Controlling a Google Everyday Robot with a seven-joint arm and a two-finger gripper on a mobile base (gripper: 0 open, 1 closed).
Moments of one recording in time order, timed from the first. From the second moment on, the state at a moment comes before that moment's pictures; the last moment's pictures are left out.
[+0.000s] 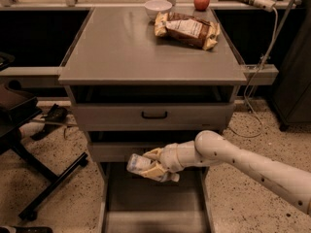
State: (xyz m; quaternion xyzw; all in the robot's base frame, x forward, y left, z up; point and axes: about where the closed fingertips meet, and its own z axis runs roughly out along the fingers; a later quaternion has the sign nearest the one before) arm 0.541 0.024 0.527 -0.57 0.66 0.33 0.37
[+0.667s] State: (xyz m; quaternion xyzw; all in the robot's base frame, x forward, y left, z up) arm 0.549 0.017 0.565 -0.56 0.66 0.32 0.38
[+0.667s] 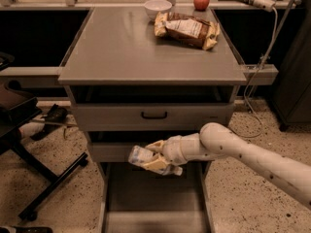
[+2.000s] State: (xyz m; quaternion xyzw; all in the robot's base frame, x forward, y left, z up) arm 0.543 -0.012 0.780 -0.60 0.64 0.24 0.42
